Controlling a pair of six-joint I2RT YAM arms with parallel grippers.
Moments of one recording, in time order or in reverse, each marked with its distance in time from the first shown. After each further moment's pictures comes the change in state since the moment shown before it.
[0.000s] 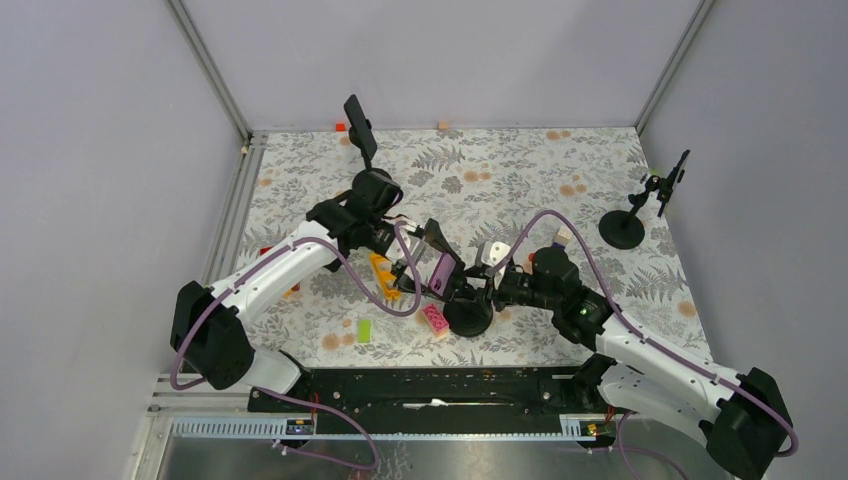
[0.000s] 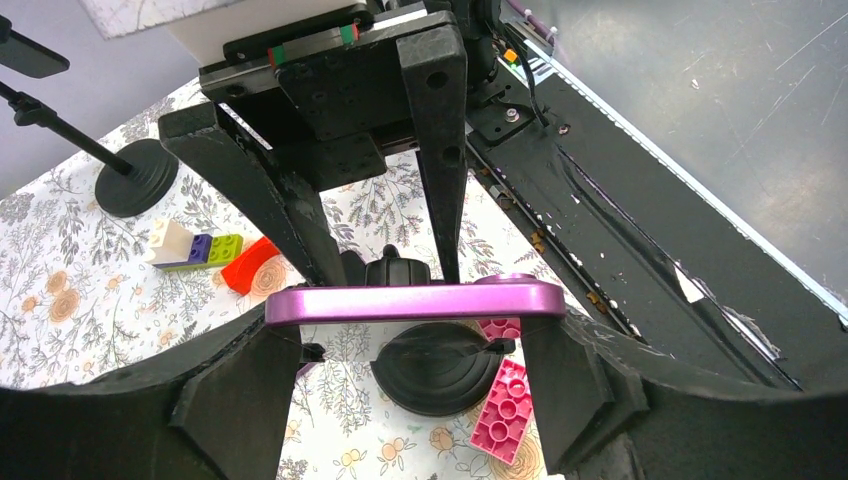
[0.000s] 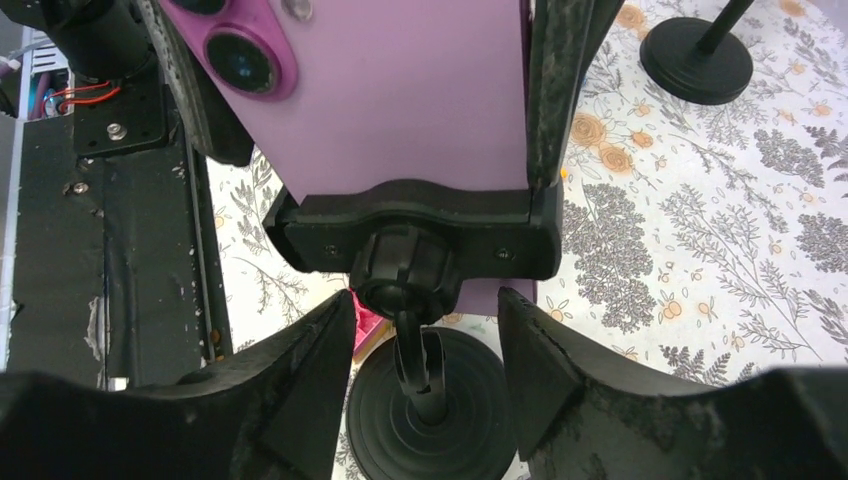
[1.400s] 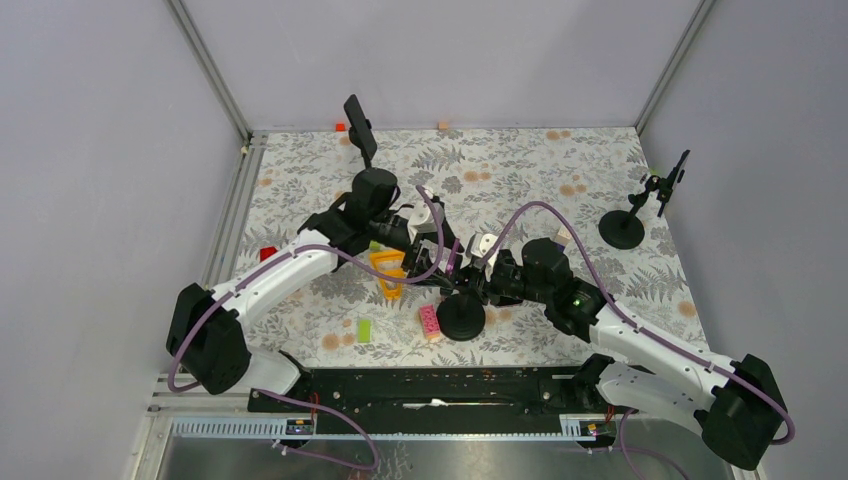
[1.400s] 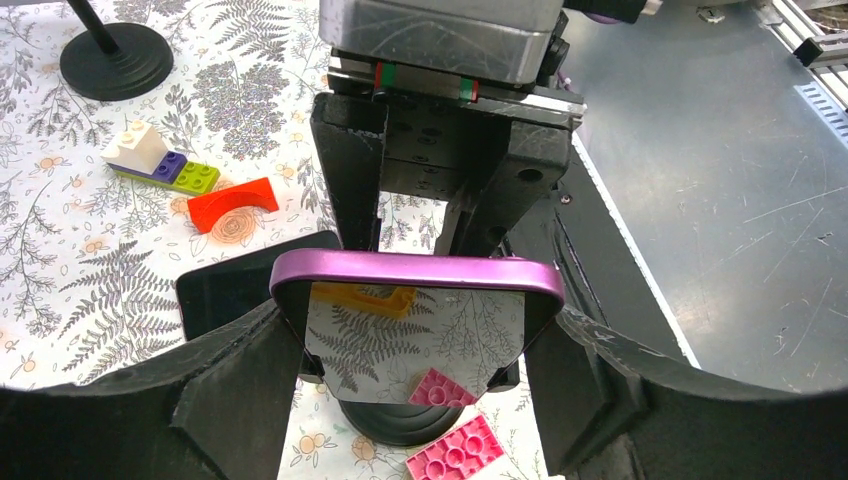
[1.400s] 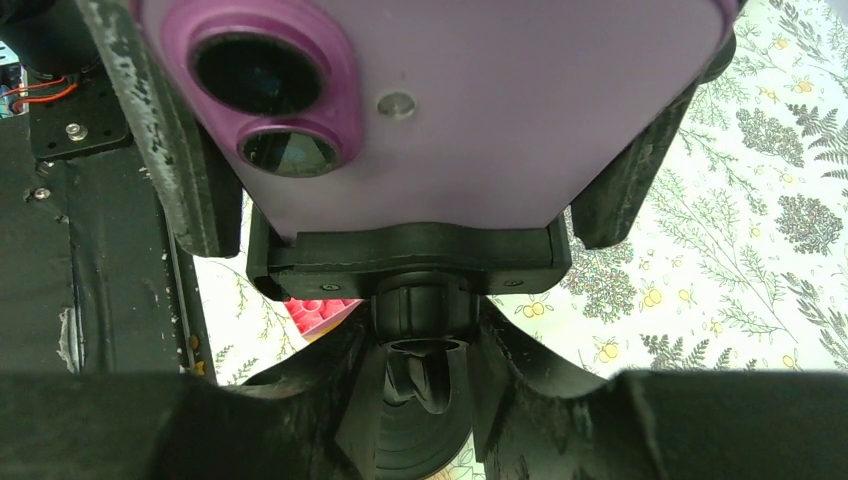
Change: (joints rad) left arm -0.012 -0.024 -0.095 0.460 -0.130 -0.746; right arm 0.031 0.080 0.084 -0.050 0.079 -0.014
